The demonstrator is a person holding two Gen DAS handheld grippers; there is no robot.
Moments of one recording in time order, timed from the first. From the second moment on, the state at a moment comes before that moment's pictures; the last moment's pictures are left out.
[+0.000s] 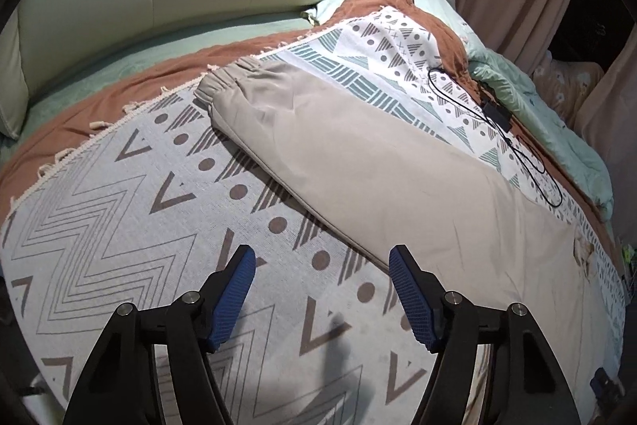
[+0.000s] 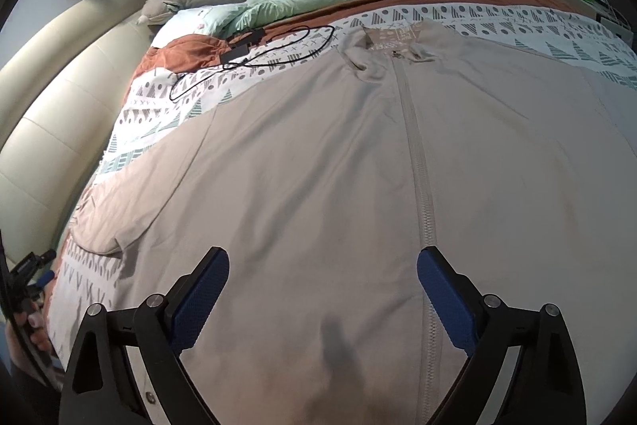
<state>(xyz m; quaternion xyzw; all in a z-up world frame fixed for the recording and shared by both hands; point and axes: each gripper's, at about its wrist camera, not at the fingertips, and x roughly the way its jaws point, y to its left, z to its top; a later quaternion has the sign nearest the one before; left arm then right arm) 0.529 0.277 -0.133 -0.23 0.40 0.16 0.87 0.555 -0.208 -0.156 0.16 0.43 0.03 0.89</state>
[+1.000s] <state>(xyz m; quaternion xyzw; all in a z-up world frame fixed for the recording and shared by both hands) 0.599 0.316 -0.066 -0.25 0.34 0.10 0.90 0.608 -0.092 -0.162 0.19 0.47 0.16 0.85</state>
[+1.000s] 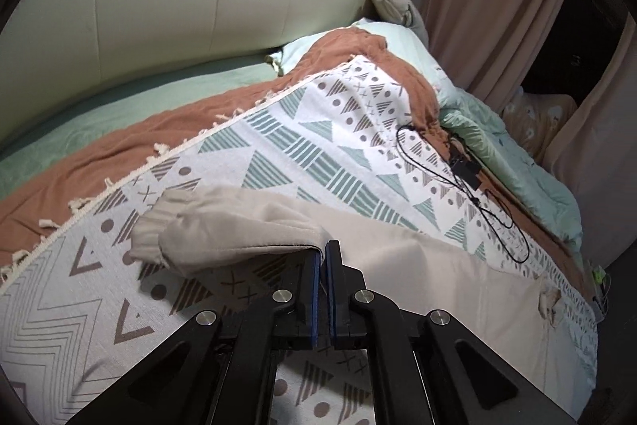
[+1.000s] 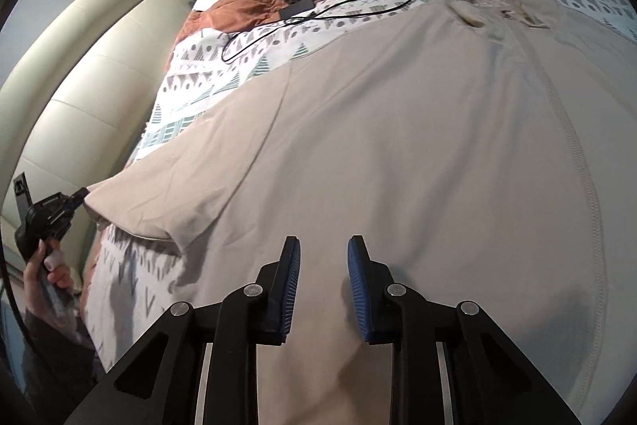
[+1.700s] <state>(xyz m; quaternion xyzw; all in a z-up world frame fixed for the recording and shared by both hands) 0.574 0.186 0.048 -0.16 0.29 -0.06 0.94 0.654 0.027 -0.223 0.24 0.55 0.26 0.76</state>
